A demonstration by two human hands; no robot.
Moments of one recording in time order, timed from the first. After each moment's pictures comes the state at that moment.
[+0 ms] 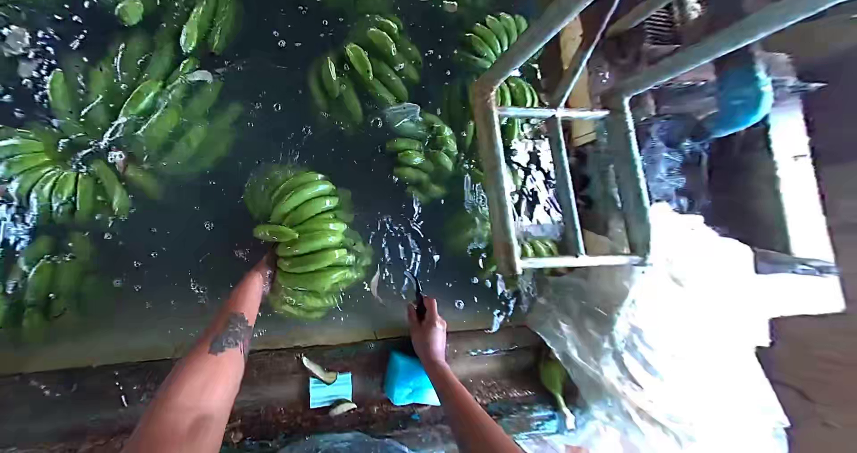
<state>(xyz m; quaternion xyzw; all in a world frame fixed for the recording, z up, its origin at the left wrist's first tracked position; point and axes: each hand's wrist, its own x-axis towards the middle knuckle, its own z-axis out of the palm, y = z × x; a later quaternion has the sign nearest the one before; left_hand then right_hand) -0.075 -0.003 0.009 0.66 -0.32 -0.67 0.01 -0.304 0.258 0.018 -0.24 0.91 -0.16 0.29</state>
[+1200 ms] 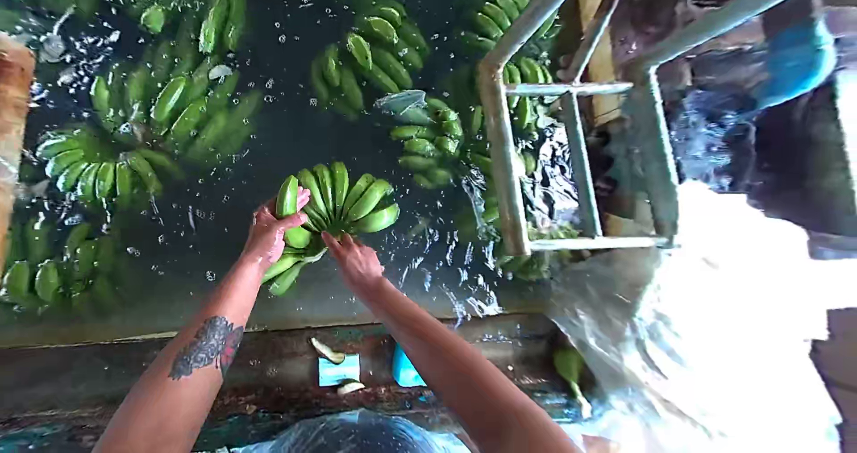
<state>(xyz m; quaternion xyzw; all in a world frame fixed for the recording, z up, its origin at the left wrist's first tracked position) -0.098 -0.033 0.072 0.45 -0.50 -0.69 0.28 -0.239 0.077 0.086 -0.56 0.72 0.02 0.42</state>
